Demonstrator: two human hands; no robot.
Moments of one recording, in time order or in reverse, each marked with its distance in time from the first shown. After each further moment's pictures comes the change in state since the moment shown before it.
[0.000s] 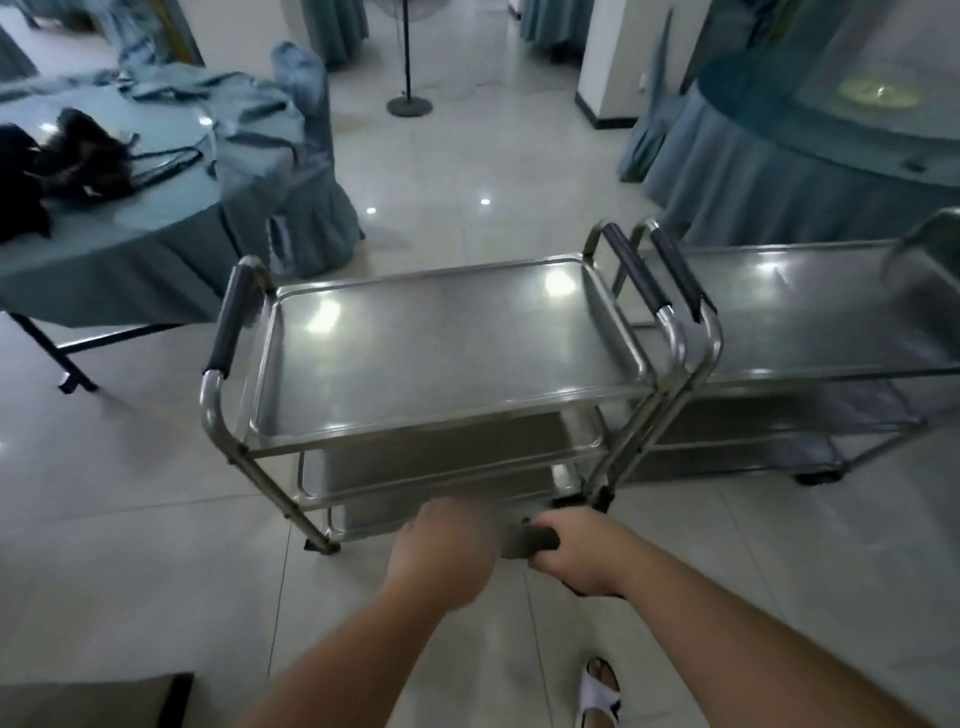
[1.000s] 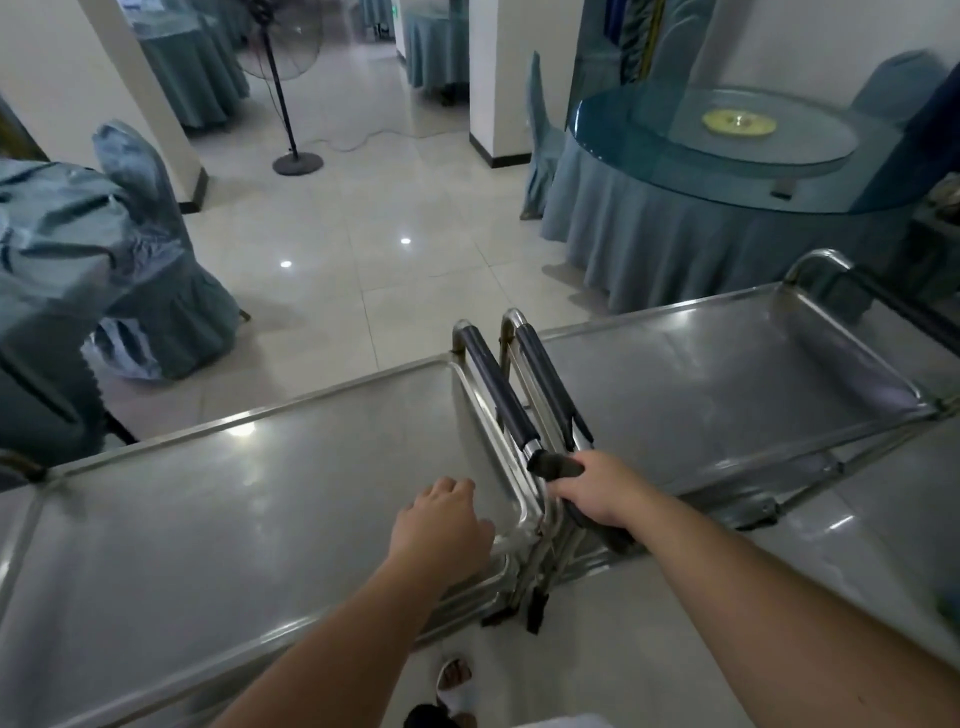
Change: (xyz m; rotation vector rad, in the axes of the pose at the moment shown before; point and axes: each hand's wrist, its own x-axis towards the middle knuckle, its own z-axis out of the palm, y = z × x) left_hand 0.307 0.258 -0.135 0.040 0.000 0.152; right_hand 0.160 0.205 -0.336 0.326 0.337 0.269
